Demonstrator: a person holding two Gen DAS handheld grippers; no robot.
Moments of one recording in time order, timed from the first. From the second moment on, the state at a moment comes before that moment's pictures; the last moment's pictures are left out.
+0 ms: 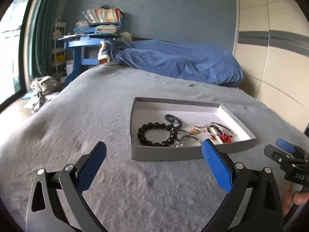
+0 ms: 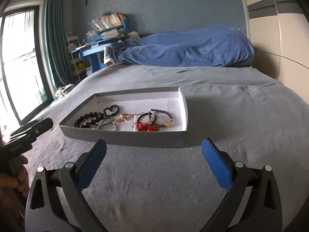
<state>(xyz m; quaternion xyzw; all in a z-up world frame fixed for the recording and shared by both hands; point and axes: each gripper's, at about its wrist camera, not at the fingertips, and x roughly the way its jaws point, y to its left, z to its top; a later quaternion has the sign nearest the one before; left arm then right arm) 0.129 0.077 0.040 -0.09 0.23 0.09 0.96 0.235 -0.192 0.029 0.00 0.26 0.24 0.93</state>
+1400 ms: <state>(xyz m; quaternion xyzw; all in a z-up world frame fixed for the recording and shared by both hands) 0.134 0.057 0.039 -0.04 0.24 0.07 0.97 0.230 -0.189 0.028 0.00 0.26 0.25 0.93</state>
